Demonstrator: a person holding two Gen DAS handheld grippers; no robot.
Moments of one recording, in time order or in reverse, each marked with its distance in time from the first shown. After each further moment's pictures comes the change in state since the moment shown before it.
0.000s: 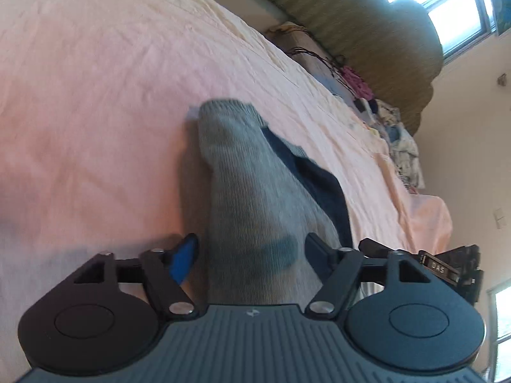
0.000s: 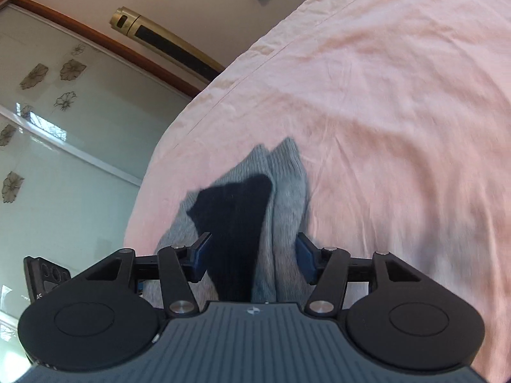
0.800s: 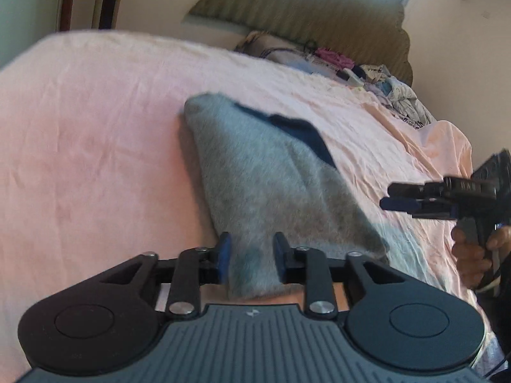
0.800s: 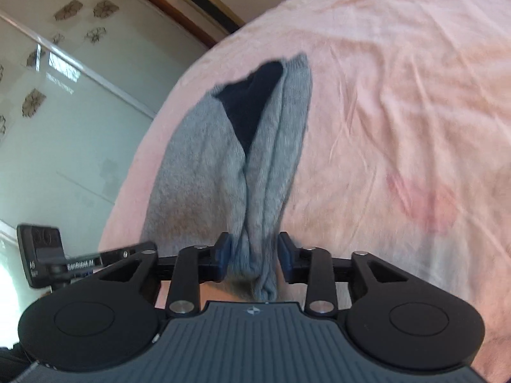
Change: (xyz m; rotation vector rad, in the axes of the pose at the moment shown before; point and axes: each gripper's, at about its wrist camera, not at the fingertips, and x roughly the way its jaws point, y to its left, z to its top) left arm -0.055 -0.068 -0.086 0.423 -0.133 0.208; right arm -0.084 0.018 -0.083 -0.141 0.013 -0.017
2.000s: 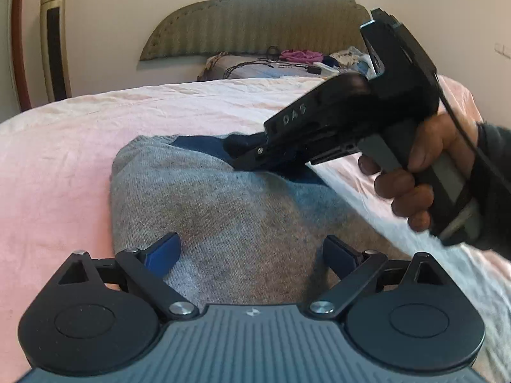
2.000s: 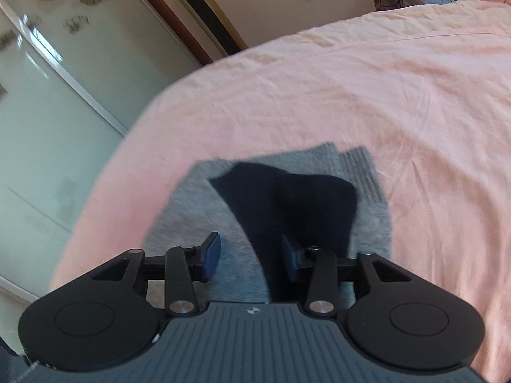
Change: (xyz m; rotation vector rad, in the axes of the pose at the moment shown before) left arm 0.102 -0.055 0.007 0.301 -0.068 0.045; right arm 0.145 0.038 0.084 -0.188 0.020 -0.189
